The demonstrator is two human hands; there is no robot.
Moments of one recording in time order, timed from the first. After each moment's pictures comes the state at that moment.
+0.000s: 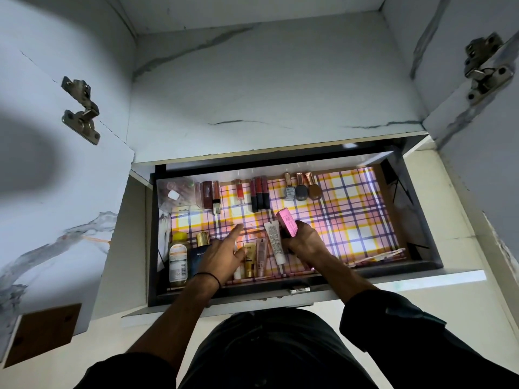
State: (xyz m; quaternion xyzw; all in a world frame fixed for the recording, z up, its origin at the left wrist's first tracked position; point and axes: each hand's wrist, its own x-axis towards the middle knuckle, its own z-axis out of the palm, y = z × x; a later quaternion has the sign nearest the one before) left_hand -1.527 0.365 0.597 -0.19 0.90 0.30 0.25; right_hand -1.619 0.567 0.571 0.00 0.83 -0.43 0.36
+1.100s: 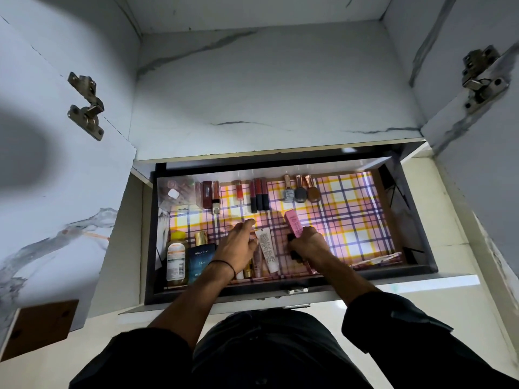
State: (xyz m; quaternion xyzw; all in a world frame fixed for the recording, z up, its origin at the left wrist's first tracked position) left_hand -1.554 0.389 0.600 -0.13 0.92 0.31 0.20; right_hand -1.621 0.569 0.582 0.10 0.84 -0.36 0.38
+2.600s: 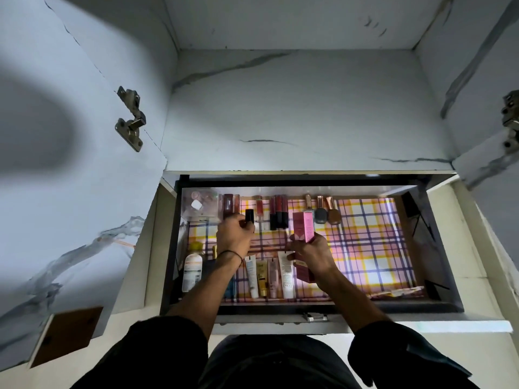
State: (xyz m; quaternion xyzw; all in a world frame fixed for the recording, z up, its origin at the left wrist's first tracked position) left_hand -1.592 0.350 0.606 -0.37 0.83 0.42 0.02; right_hand -1.624 0.528 0.616 0.11 0.70 -0.61 0.34
